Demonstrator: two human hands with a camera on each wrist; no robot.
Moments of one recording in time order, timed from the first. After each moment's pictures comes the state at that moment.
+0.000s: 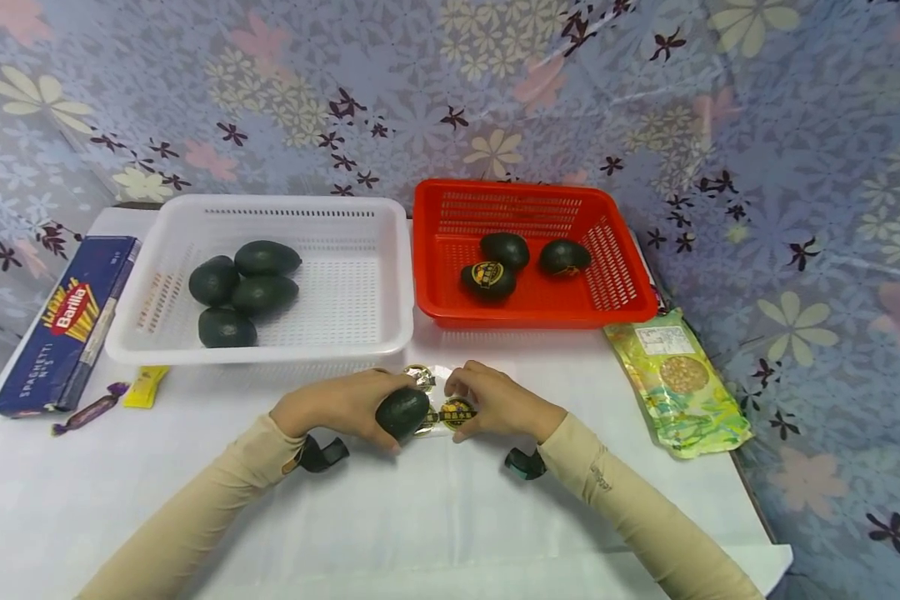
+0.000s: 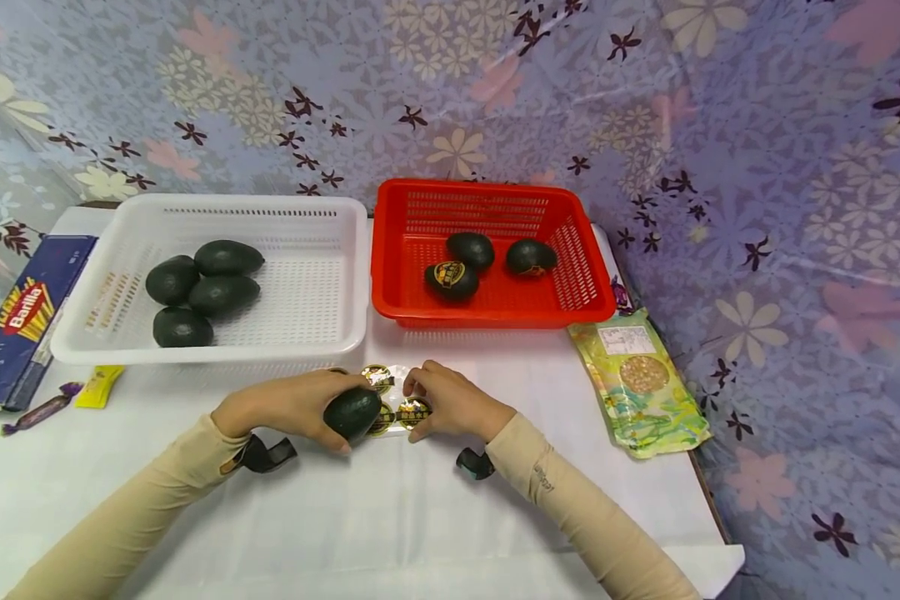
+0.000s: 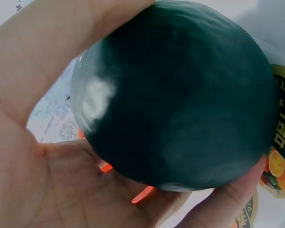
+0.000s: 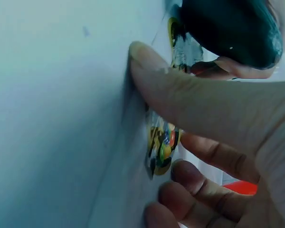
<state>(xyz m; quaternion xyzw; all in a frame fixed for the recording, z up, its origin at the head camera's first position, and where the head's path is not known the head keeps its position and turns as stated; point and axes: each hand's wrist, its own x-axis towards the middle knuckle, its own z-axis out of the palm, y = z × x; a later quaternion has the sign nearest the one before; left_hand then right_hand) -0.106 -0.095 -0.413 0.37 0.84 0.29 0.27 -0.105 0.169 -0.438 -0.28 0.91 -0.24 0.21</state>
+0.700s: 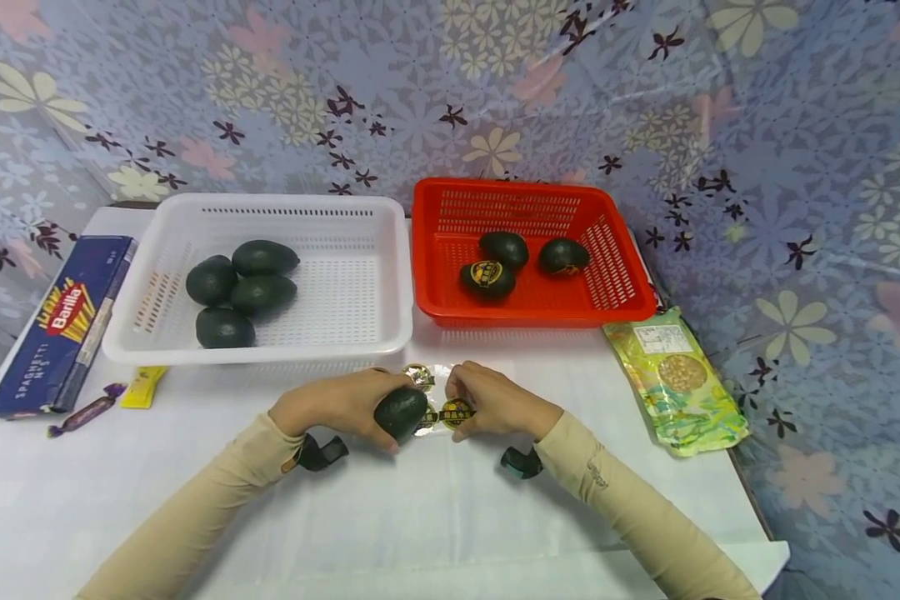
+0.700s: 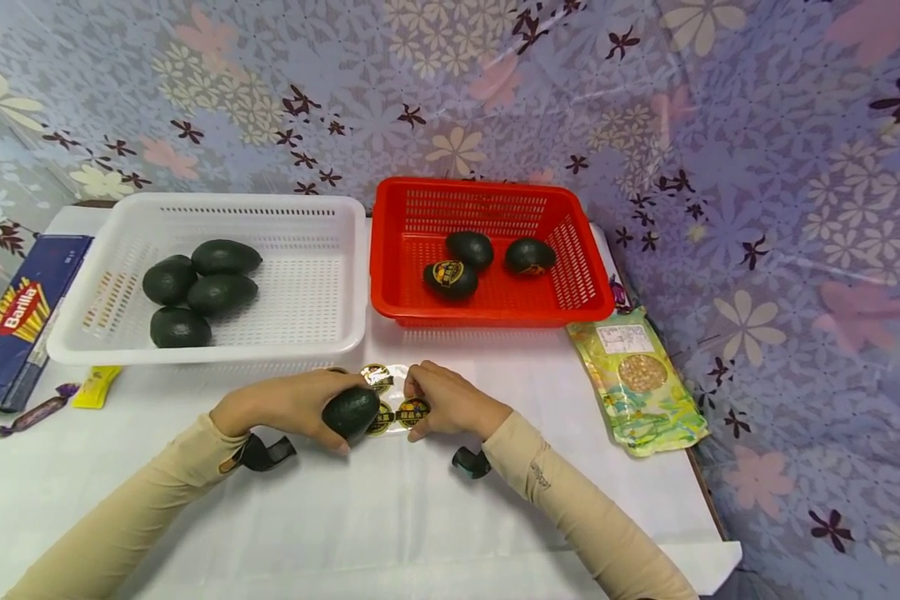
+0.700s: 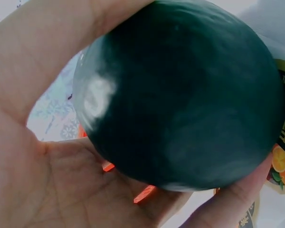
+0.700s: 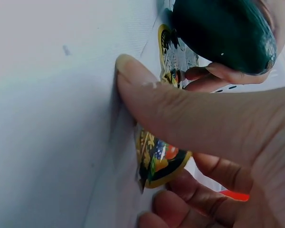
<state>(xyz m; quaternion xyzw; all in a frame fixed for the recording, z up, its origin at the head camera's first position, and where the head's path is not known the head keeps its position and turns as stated) -0.108 -0.095 -0.414 0.36 0.84 0.28 0.29 -0.106 0.164 -0.437 -0.28 0.91 -0.23 0.20</state>
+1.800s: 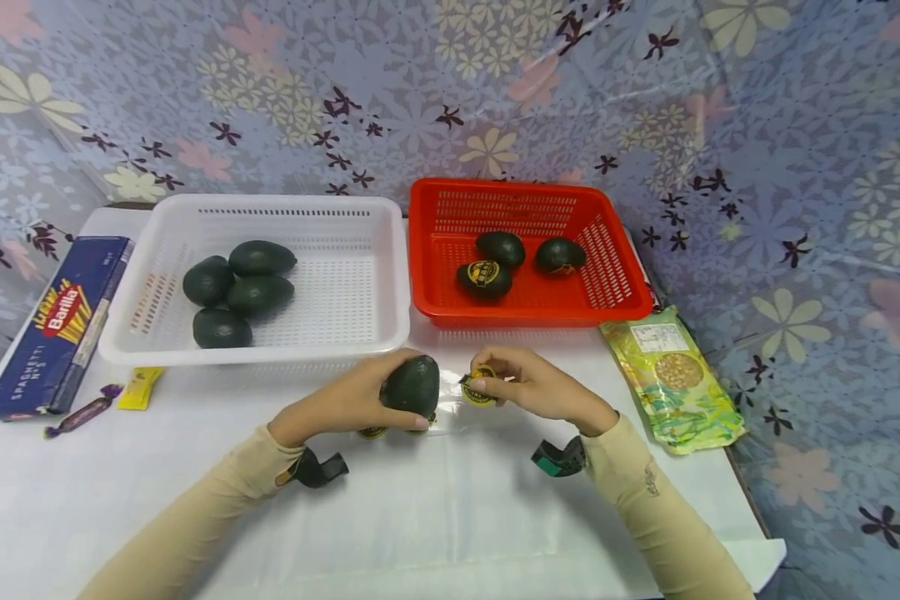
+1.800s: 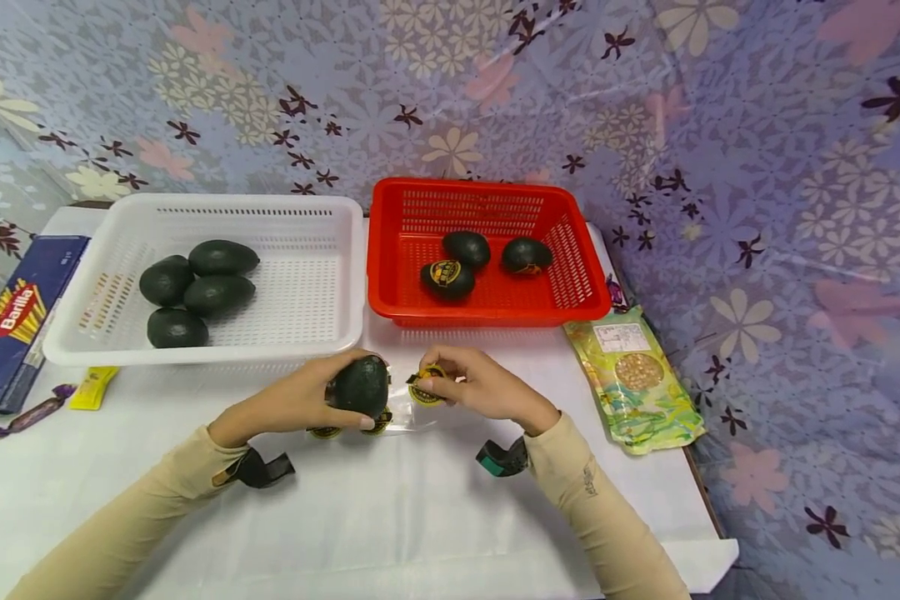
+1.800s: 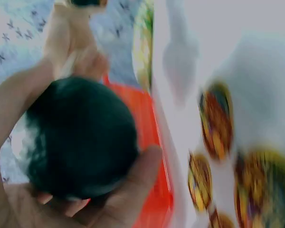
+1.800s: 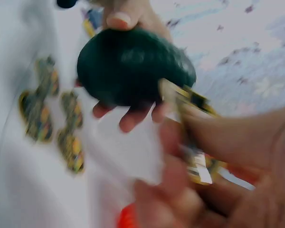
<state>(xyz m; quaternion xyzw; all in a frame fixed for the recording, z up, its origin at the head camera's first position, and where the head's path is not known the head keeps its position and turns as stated) -0.099 -0.081 -0.413 0.30 0.81 0.47 0.19 -0.102 0.201 -0.384 -0.23 0.81 -0.48 0.26</state>
